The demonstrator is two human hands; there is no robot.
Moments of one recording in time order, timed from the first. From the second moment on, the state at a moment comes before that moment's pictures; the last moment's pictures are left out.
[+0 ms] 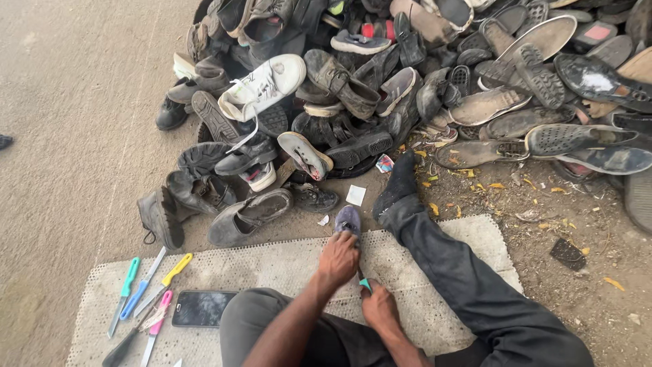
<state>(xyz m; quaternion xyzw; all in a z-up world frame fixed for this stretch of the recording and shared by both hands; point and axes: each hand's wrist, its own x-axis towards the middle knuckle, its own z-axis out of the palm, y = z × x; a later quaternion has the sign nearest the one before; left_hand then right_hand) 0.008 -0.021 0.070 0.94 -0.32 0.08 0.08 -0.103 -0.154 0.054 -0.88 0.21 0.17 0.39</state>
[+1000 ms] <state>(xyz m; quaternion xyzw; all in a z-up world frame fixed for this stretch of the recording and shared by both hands) 0.042 -0.012 0.026 0.83 -0.18 -0.09 0.52 -0.071 -0.138 0.024 -0.89 0.17 0.07 0.43</state>
